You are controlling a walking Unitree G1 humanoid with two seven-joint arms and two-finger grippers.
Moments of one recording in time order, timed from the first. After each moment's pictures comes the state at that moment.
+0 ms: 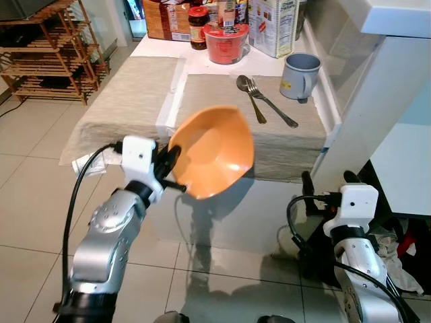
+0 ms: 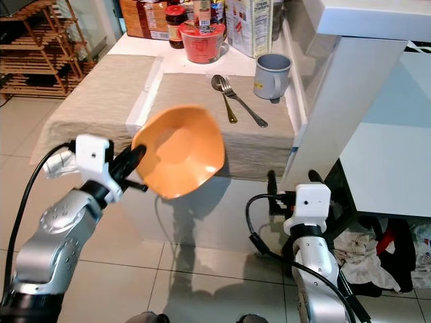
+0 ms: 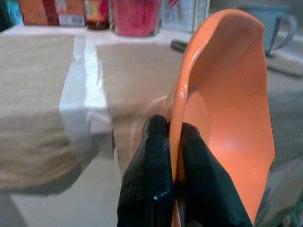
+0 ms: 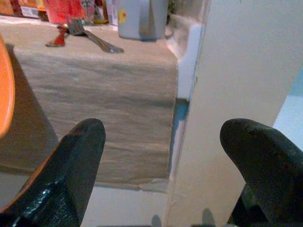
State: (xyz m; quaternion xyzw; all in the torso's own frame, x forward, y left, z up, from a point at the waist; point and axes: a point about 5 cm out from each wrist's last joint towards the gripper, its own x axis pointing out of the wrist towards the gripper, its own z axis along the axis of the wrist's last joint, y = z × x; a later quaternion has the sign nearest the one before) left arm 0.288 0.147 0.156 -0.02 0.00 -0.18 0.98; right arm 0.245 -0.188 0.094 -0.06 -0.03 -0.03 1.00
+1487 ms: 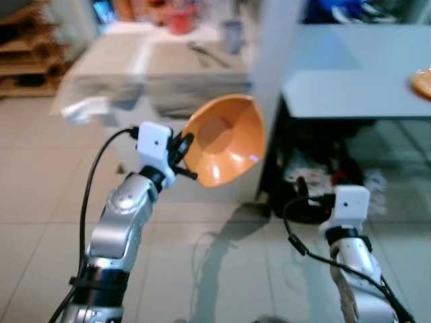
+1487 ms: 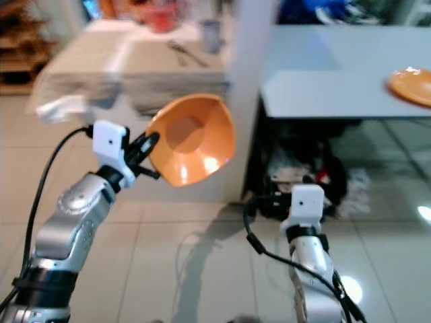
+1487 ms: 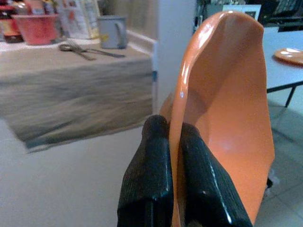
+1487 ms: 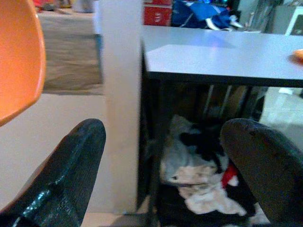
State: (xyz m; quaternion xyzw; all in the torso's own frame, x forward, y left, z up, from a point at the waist) left arm 0.309 0.133 0.159 0.00 -0.02 -0.20 0.98; right arm 0.249 -0.186 0.086 -0.06 0.00 -0.02 1.00
